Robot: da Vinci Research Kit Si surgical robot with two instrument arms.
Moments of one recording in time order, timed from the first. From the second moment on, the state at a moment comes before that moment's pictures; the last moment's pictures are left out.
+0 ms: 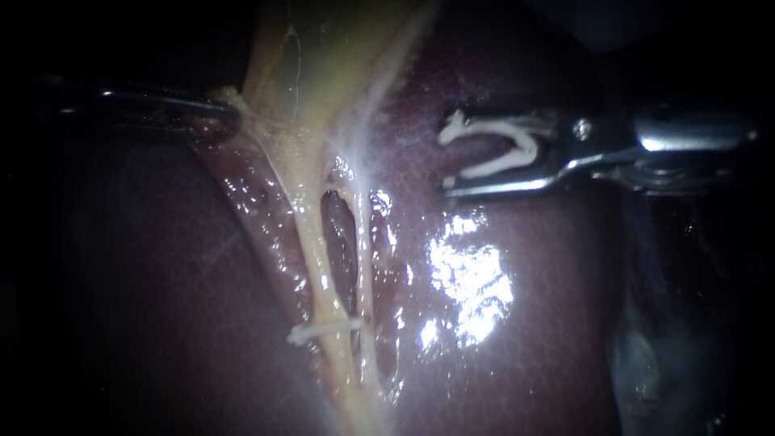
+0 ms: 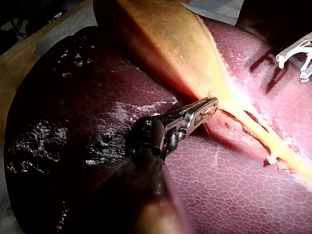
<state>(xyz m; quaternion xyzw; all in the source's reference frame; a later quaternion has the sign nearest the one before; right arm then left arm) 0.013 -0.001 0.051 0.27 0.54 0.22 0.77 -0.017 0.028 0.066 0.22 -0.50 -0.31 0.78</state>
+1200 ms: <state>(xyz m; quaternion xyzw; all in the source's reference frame) 0.021 -0.013 0.062 0.41 0.48 0.29 0.72 -0.017 0.028 0.066 0.22 -0.50 -0.31 0.78</state>
